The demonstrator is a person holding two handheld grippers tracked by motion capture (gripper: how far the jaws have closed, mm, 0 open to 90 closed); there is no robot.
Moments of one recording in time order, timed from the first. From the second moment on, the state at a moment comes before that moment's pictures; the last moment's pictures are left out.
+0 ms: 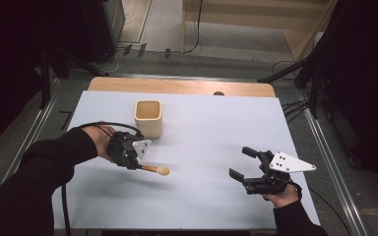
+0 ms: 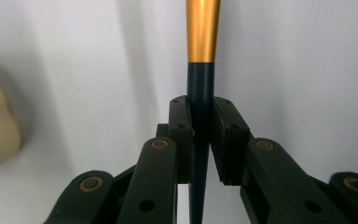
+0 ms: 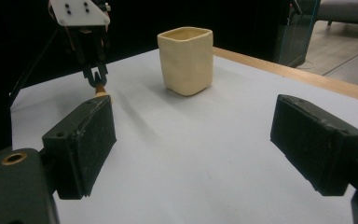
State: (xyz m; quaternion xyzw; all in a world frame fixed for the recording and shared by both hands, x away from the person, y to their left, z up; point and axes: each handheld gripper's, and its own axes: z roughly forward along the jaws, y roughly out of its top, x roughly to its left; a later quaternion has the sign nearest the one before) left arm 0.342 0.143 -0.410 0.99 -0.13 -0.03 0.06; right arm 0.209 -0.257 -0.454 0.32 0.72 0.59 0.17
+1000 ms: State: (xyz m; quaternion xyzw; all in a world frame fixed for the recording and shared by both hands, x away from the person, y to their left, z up) left arm 0.344 0.176 -0.370 0.95 0.07 -0.04 0.29; right arm 0.210 -0.257 -0.455 0.32 0.73 0.58 0.17
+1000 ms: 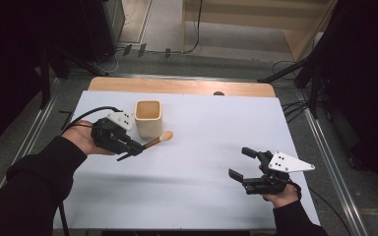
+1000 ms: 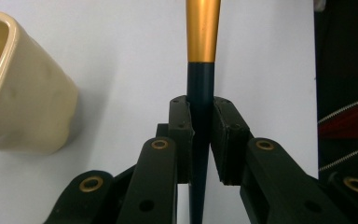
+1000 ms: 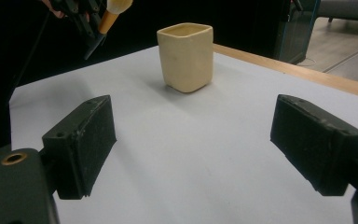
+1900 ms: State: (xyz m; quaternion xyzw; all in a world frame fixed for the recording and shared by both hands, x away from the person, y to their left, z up) left arm 0.305 0.180 -0.392 0.88 0.17 -0.04 0.43; right arm 0.210 -0.253 -0.456 0.32 0.73 0.59 0.14
